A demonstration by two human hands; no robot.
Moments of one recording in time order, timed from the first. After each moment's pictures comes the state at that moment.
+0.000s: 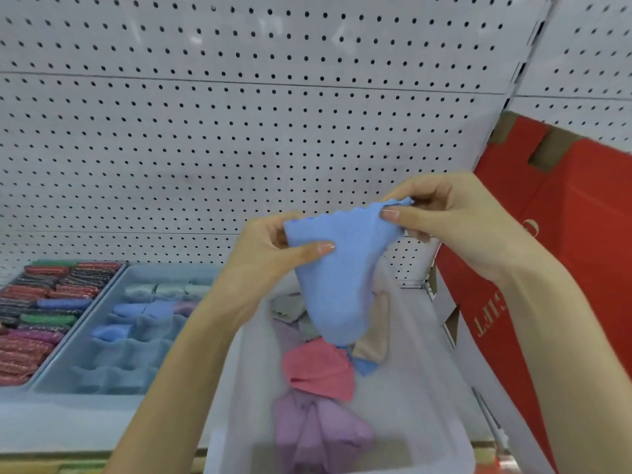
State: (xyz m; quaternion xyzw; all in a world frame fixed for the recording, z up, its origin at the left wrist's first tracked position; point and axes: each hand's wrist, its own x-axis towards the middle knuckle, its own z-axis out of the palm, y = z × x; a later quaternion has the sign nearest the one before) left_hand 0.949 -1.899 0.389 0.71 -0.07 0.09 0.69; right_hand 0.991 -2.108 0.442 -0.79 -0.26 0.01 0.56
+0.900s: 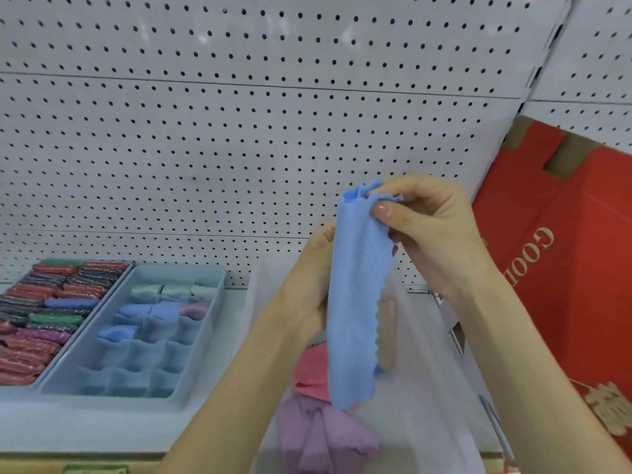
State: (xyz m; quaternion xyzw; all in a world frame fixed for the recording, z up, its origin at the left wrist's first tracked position) left_hand 0.954 -1.949 0.393 0.49 -0.05 -0.09 0.87; right_hand 0.993 -2.071 0.426 -0.62 -0.32 -0.01 0.72
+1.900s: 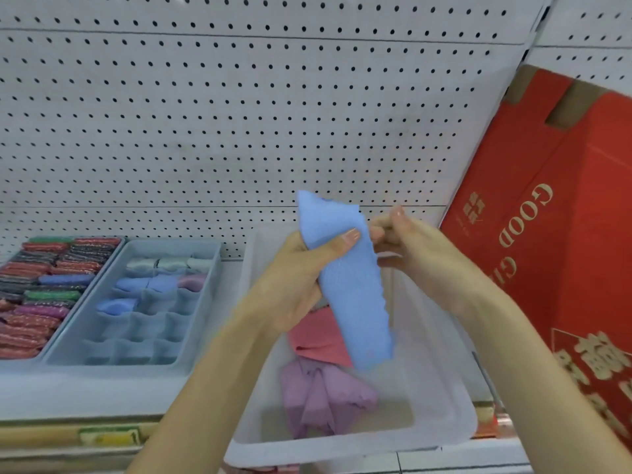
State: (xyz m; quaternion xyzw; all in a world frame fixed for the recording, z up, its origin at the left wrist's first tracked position) left_hand 0.940 -1.930 0.356 0.53 -0.07 -0.08 0.84; right_hand 0.987 -2.095 0.356 -0.74 -0.10 0.13 0.65
